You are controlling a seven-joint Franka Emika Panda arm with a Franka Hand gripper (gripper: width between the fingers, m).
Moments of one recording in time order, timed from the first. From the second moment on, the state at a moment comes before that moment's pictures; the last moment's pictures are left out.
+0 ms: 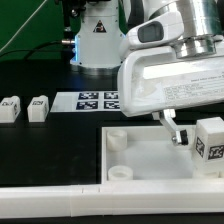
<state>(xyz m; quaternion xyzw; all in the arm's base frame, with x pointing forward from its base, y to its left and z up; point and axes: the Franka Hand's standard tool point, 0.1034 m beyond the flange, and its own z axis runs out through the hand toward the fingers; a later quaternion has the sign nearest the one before) 0.624 0.116 0.072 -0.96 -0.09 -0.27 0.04</state>
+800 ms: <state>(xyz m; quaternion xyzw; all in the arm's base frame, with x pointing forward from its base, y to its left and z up) 0.624 0.116 0.072 -0.96 -0.09 -0.27 0.04</state>
